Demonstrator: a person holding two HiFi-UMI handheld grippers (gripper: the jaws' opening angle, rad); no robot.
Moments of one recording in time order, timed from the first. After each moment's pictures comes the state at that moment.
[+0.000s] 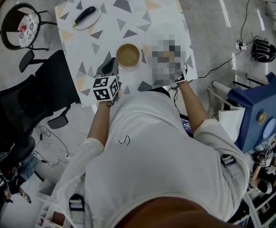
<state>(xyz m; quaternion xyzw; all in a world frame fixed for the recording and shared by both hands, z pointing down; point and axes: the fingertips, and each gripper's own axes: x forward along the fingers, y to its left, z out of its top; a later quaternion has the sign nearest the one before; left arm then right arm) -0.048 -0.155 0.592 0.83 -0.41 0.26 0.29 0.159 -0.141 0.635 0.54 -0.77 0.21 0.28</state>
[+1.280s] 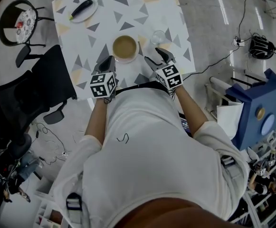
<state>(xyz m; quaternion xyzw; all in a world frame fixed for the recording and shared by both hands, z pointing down) -0.057 -0.123 0.606 0.82 -0.41 0.27 0.30 0.109 -0.080 0.629 0.48 -0.80 0.27 0.23</state>
